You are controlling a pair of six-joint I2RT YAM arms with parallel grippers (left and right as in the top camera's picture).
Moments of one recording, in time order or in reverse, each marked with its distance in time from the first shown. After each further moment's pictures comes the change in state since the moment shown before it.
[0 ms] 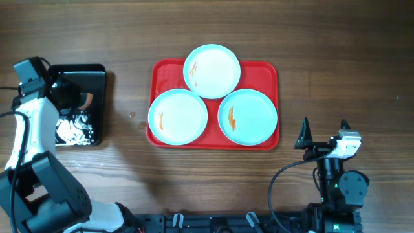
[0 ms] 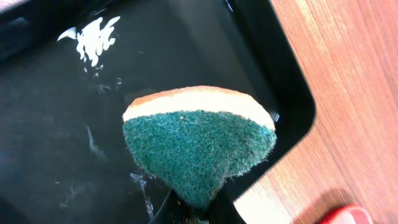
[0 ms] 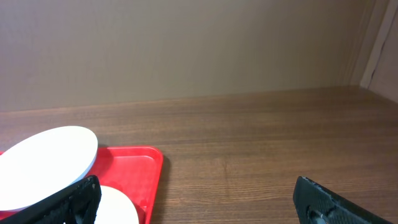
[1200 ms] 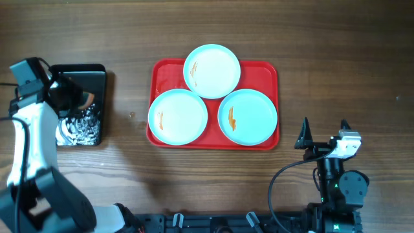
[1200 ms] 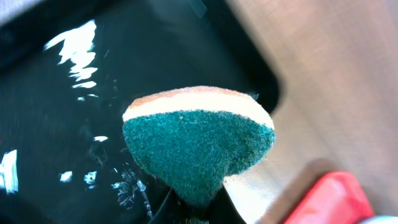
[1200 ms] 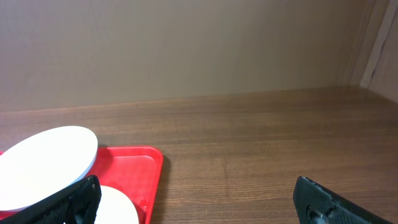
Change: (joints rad) left arm -0.001 -0.094 -0.007 -0.033 0.046 0.094; right arm 0.000 0.000 0.000 0.000 0.000 0.000
